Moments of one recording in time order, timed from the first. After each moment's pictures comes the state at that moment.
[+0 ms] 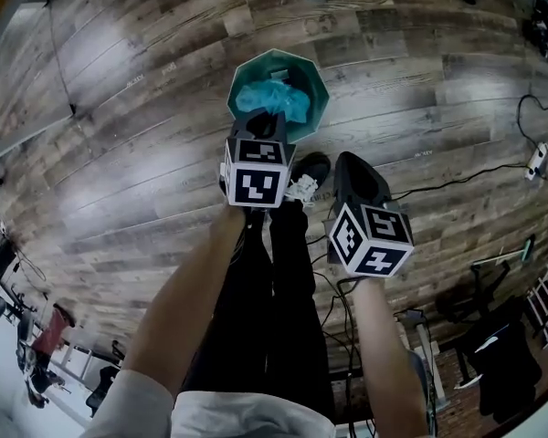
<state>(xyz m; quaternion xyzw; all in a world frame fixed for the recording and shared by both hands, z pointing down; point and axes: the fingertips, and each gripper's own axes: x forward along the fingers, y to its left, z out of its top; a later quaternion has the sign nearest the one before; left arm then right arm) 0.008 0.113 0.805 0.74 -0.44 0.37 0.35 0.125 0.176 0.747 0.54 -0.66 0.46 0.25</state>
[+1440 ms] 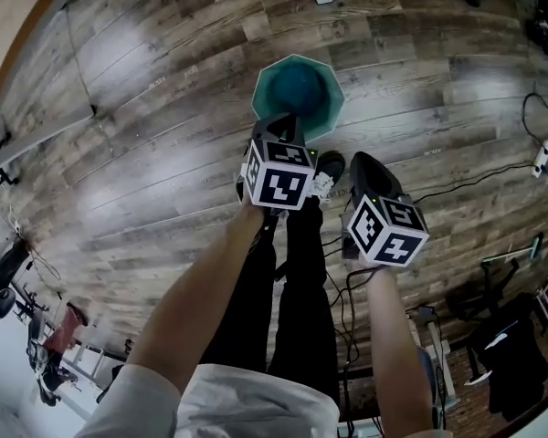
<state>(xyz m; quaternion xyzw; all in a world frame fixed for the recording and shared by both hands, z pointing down) 0.001 0.121 0.766 0.74 -0.40 0.43 0.33 0.118 0.177 0.721 0.54 -0.64 0.48 0.24</state>
